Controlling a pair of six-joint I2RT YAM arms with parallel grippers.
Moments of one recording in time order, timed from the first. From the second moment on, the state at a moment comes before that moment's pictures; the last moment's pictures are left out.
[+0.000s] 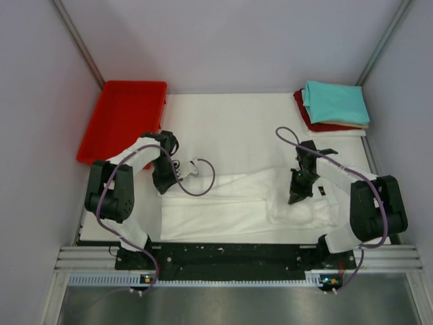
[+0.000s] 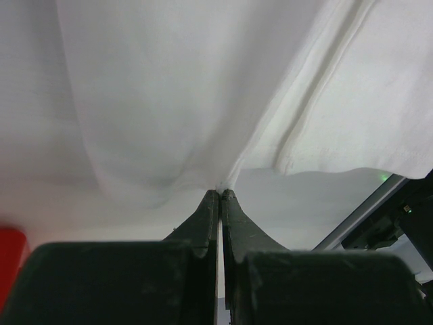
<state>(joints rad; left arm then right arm) -0.24 1.71 1.15 -1.12 0.14 1.05 0.21 1.50 0.87 -0.84 -0.18 0.44</state>
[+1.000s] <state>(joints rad) -0.24 1.69 1.12 -1.06 0.11 1.04 -0.10 1.04 0.76 -0.80 -0.06 0.70</state>
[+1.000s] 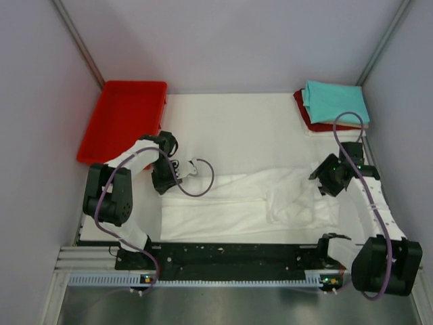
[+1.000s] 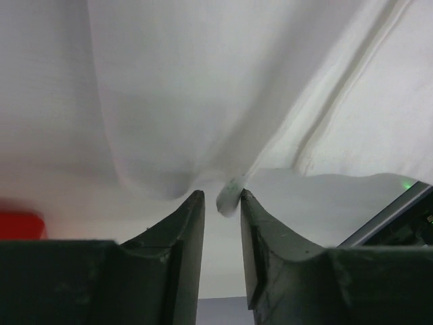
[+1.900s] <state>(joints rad) -0.20 1.88 1.28 -0.93 0.18 0.88 -0.17 1.61 0.95 -0.36 -0.18 0.32</state>
